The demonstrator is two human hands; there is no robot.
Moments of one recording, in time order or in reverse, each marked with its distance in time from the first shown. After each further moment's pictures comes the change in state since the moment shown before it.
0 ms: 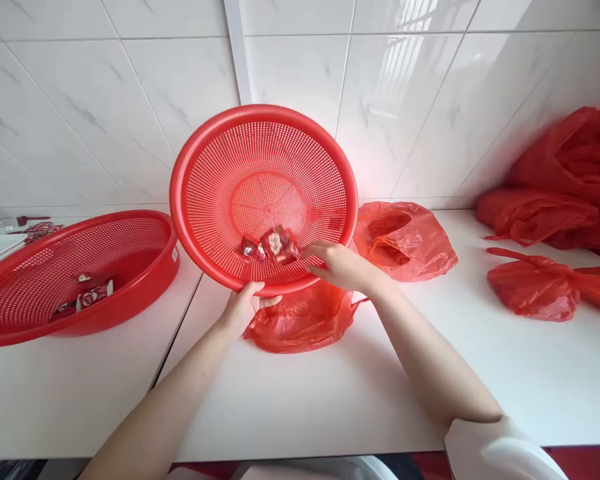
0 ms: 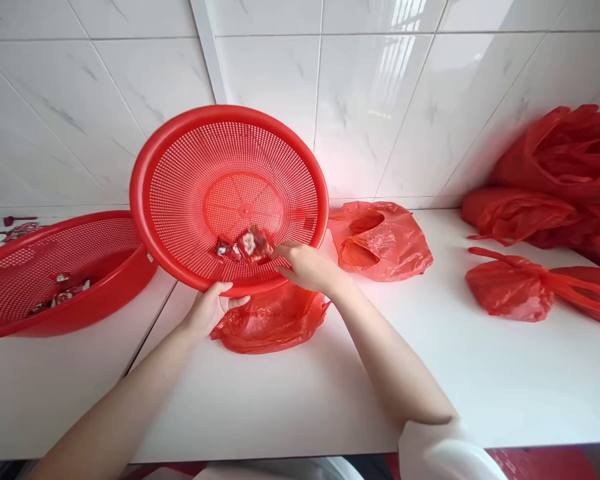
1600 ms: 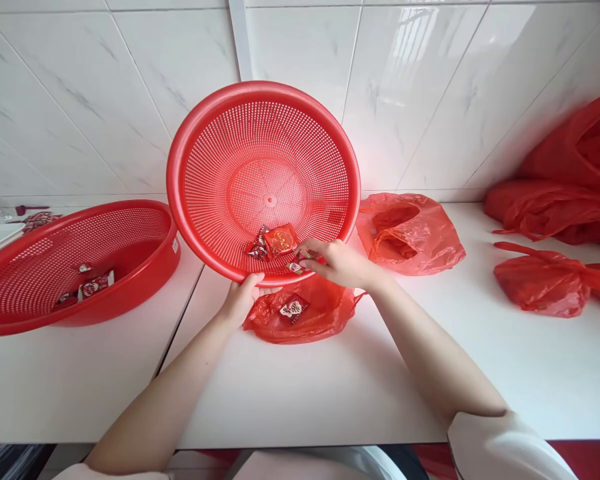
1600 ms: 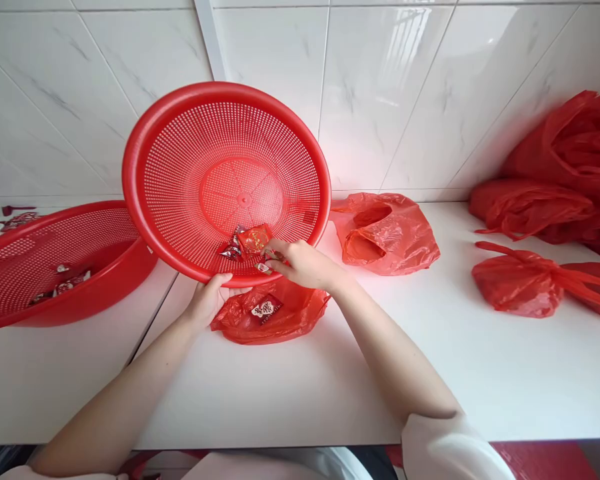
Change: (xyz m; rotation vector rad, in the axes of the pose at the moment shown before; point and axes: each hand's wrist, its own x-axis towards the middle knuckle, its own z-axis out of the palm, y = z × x) left_hand 0.006 -0.004 -0.004 0.025 0.054 0.093; right_hand 0.002 -0.008 0.006 0.171 -0.046 -0.036
